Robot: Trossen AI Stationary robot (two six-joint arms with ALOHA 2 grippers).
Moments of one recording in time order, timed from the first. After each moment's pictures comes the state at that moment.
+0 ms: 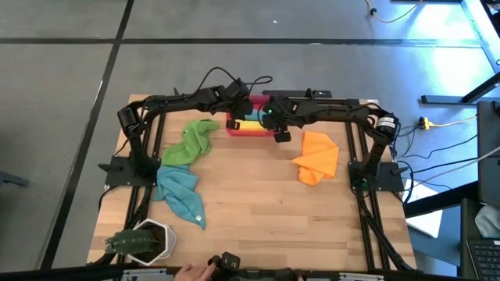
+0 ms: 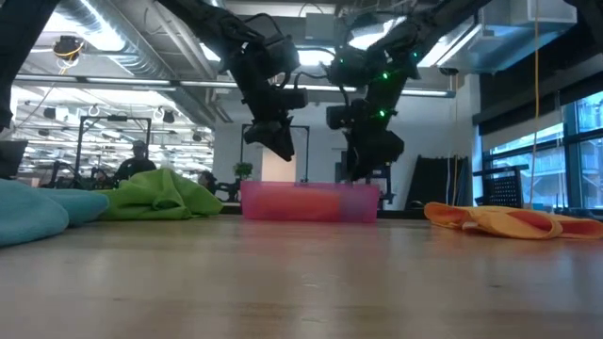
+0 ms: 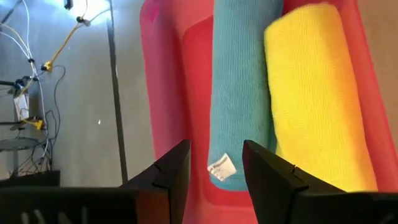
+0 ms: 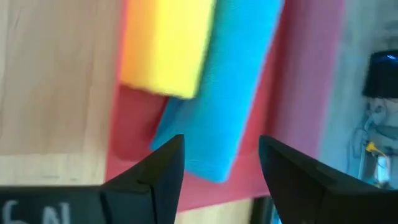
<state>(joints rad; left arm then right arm) 0.51 1.82 1.39 -0.46 -0.17 0.81 -0.40 1.82 1.29 -0.52 0.33 -0.69</state>
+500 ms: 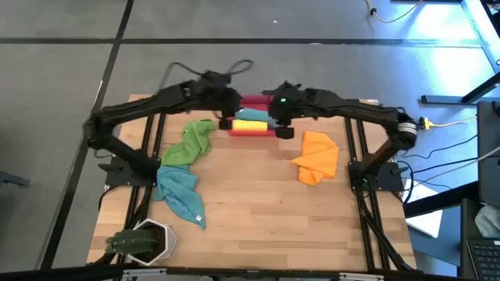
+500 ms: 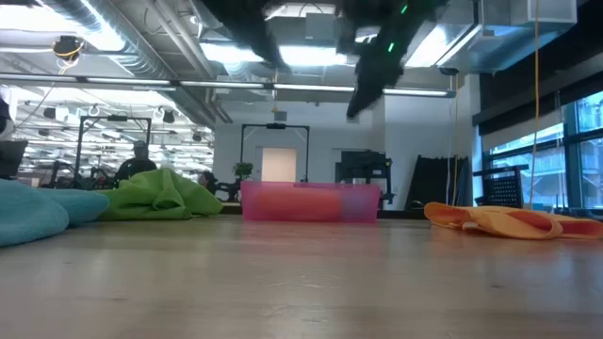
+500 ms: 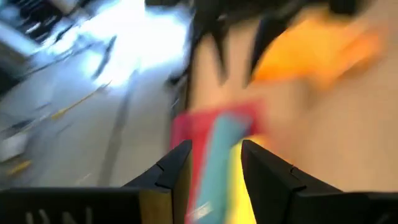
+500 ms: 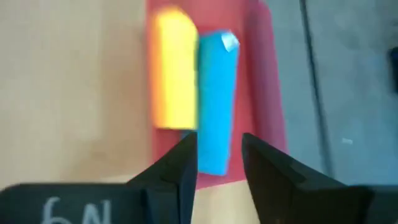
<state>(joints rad) 0.42 1.42 1.39 -0.54 0.01 0.53 -0.37 1.60 1.44 -0.75 0.14 -0.41</state>
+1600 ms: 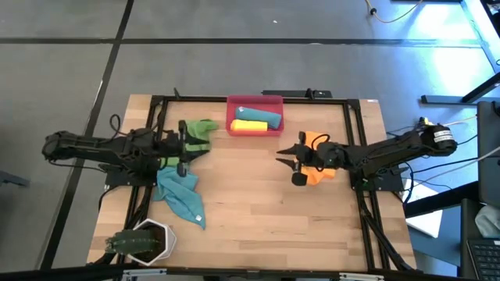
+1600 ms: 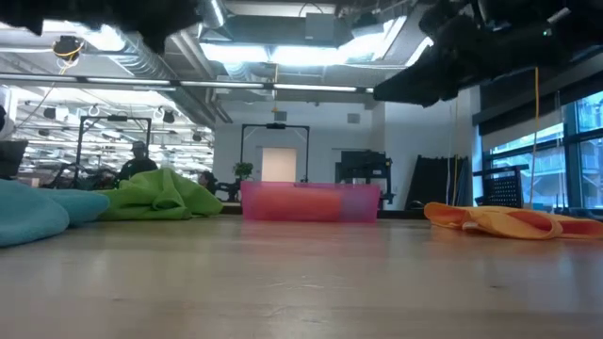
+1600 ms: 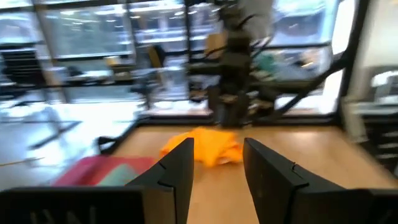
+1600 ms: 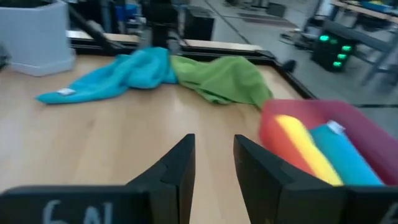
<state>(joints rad) 0.00 0.56 0.37 0.19 -0.16 0.04 0.05 1.20 0.44 0.50 0.24 -0.06</state>
